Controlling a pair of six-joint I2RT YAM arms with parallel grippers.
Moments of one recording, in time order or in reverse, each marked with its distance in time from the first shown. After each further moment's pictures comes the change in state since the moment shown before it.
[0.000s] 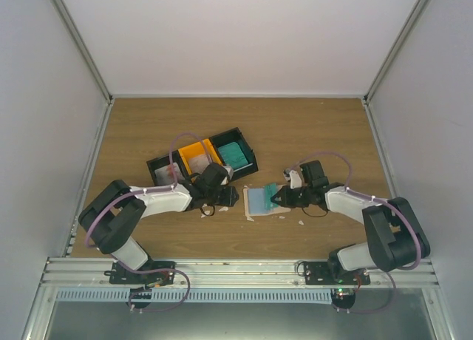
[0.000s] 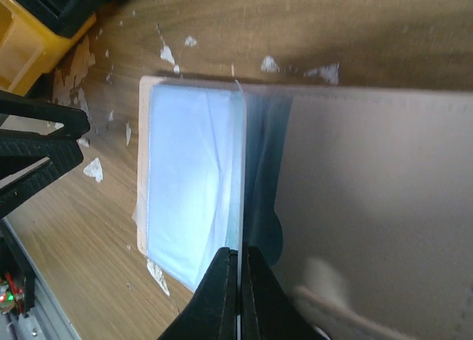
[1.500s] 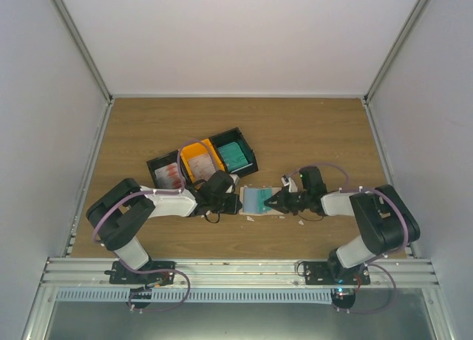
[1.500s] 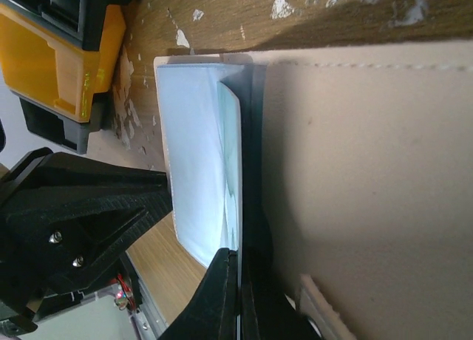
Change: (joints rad) left arm -0.078 0.055 -0.040 0.082 0.053 -0.077; right arm -0.004 0.123 -0.121 0.336 -0.206 0.329
